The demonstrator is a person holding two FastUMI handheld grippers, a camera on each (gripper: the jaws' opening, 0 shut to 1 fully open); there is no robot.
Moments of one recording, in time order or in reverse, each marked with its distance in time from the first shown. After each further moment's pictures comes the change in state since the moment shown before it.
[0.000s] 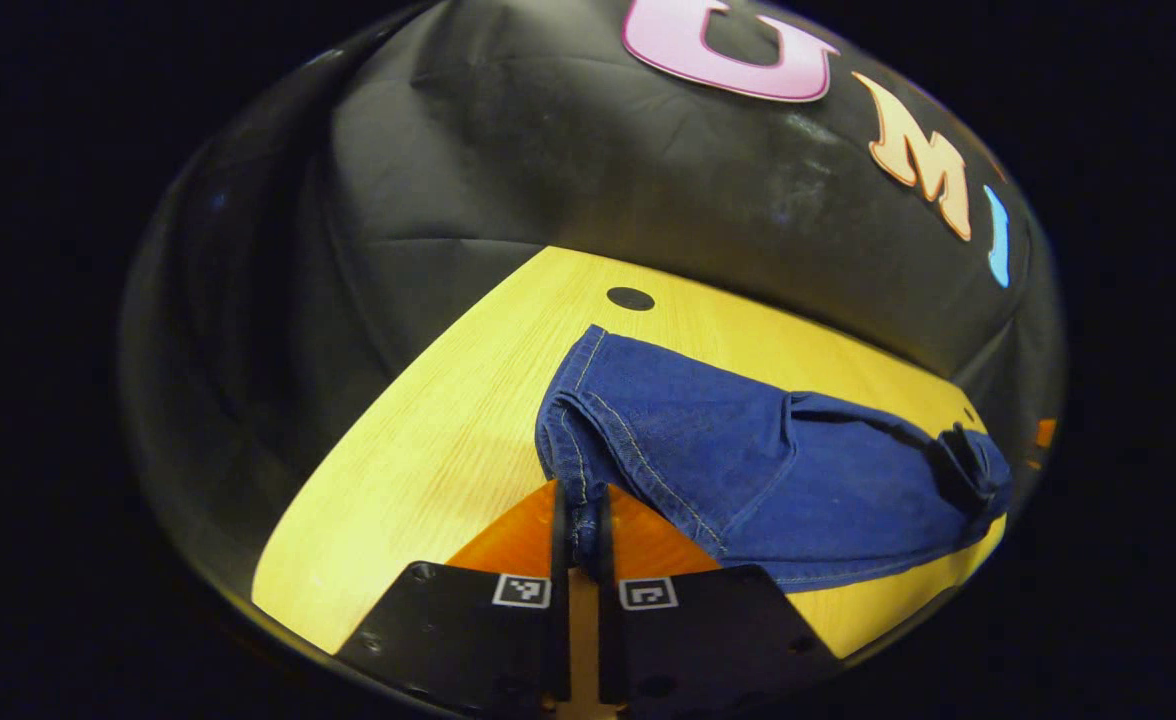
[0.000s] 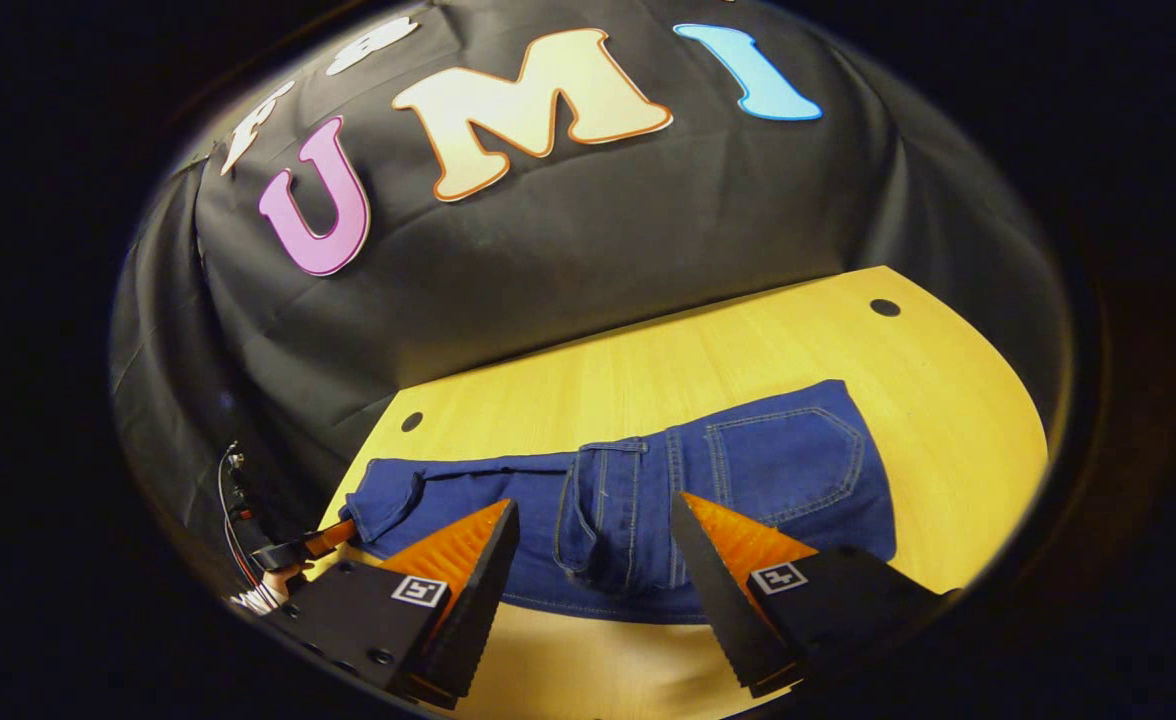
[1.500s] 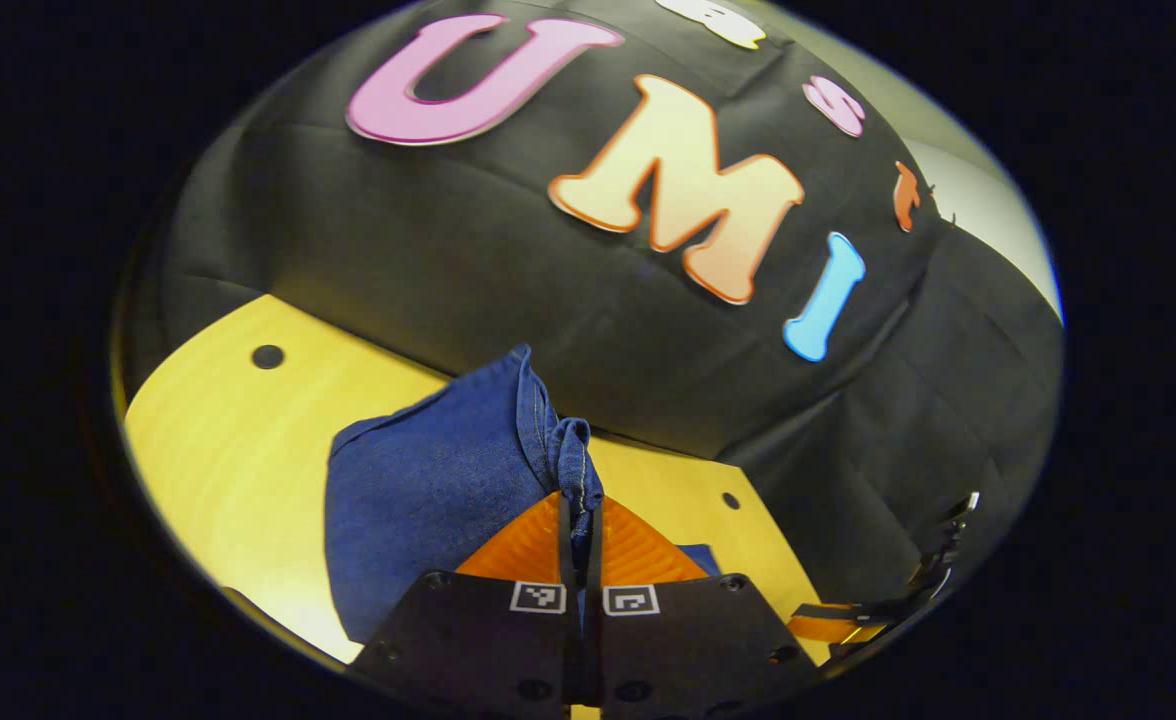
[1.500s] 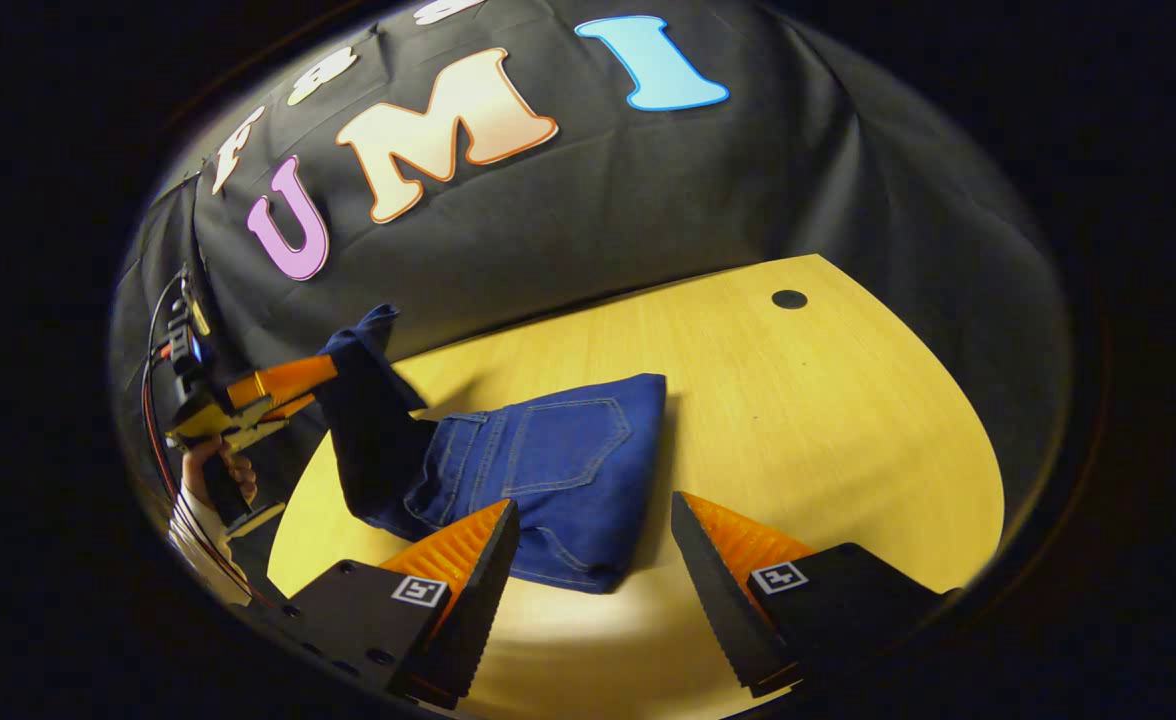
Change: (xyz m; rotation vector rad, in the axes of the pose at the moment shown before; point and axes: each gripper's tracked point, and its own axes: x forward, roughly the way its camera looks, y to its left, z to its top) left arm -0.088 -0.448 0.087 -0.088 -0.103 -0.519; right arm -0.064 -0.202 0.021 -0.045 0.068 0.024
